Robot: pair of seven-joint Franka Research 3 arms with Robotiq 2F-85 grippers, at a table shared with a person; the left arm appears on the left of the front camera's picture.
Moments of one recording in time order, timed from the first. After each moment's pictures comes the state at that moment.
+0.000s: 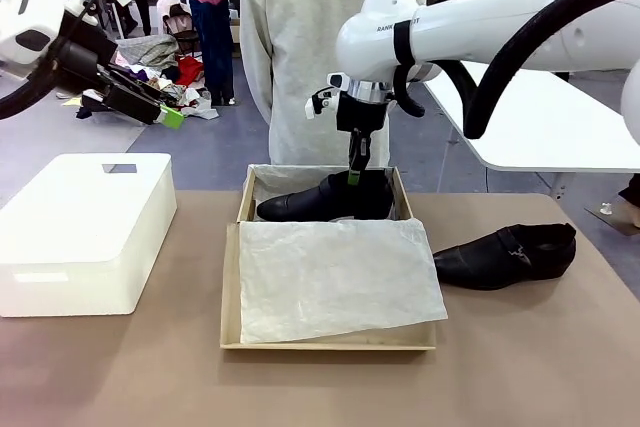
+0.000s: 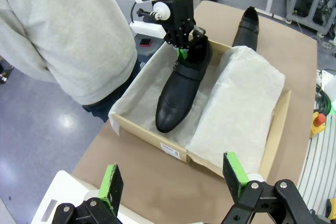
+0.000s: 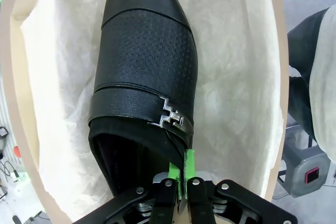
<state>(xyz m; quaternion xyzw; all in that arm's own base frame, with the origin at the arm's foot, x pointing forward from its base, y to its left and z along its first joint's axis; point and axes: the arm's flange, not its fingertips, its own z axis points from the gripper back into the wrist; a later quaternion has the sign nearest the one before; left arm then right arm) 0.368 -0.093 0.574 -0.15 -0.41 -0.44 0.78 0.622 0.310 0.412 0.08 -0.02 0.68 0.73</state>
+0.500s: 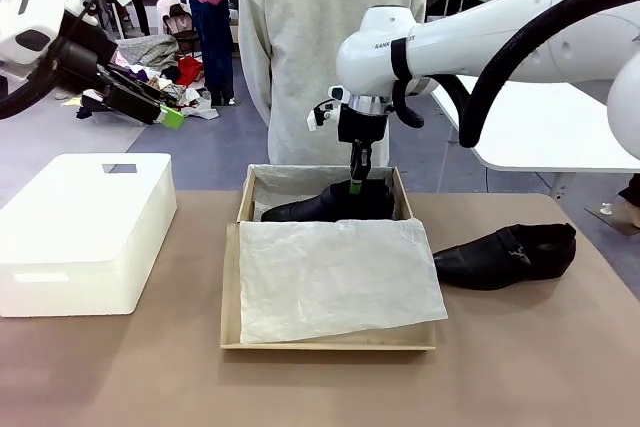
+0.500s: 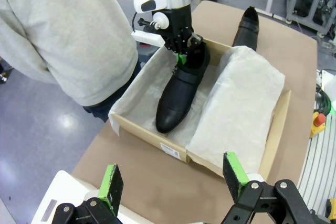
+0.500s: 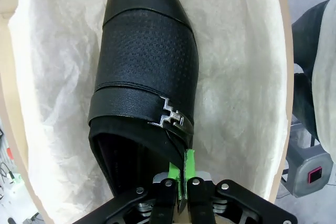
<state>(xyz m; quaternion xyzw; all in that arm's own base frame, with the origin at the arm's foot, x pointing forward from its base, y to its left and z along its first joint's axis) 0.368 -0.093 0.574 -0.15 -0.41 -0.44 0.78 0.631 0.306 0.384 0.07 -0.01 0.68 0.73</state>
